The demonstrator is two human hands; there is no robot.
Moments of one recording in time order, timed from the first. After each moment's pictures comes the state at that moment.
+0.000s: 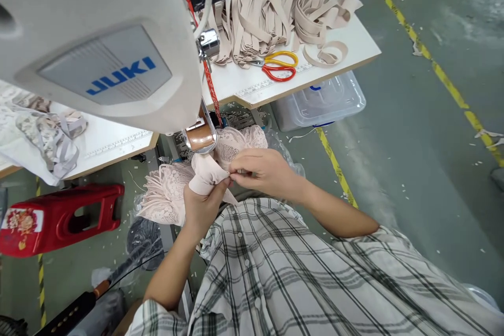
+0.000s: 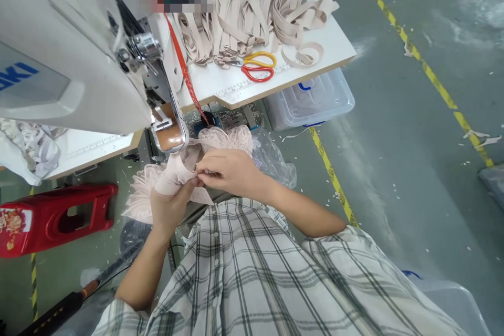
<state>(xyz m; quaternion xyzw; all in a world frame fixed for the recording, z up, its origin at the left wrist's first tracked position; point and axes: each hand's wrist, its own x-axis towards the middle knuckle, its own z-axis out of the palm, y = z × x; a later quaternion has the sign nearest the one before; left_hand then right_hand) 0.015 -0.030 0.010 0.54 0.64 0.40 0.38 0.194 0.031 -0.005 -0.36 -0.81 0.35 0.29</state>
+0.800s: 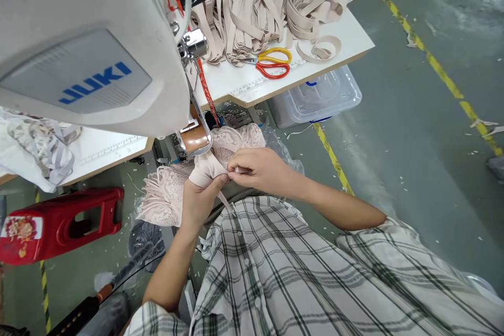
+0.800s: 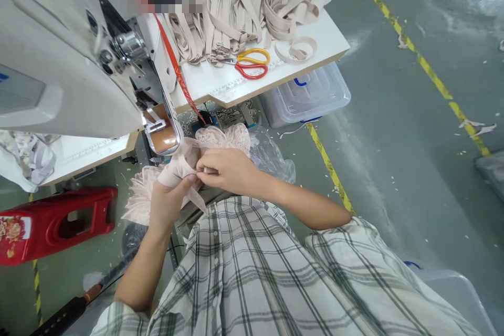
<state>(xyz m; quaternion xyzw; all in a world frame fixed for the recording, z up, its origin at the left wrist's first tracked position) 0.016 -0.018 0.008 0.46 0.62 0.38 0.52 0.198 0.036 -0.003 -0.40 -0.79 0.41 0.23</state>
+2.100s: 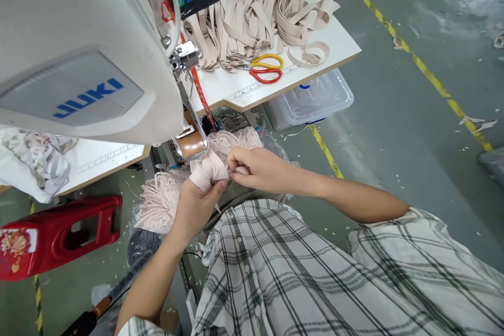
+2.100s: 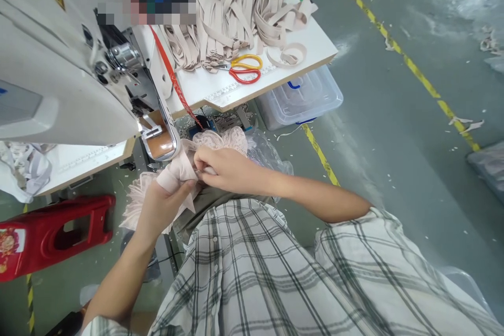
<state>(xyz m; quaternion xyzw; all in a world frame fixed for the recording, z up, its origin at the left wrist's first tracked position) 0.011 -0.004 0.030 0.60 0.60 0.25 0.46 0.211 0.047 0.014 -0.37 -0.78 0.47 0.19</state>
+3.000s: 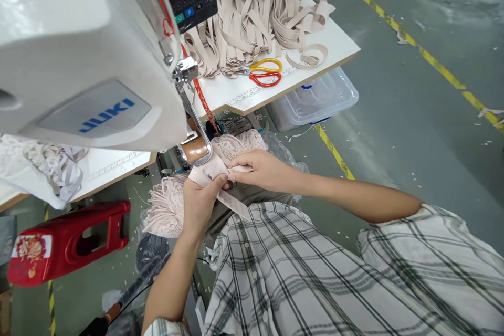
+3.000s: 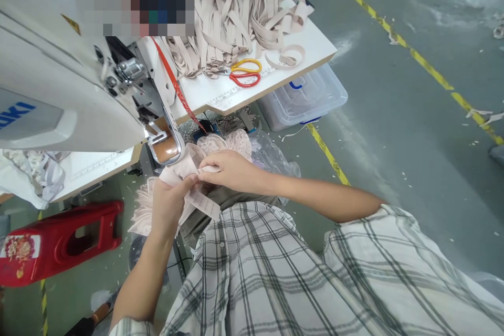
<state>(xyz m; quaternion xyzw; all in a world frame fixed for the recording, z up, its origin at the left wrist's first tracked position) 0.019 -0.001 0.012 0.39 0.62 0.39 0.55 0.203 0.049 0.002 -0.41 -0.68 0.56 0.22</state>
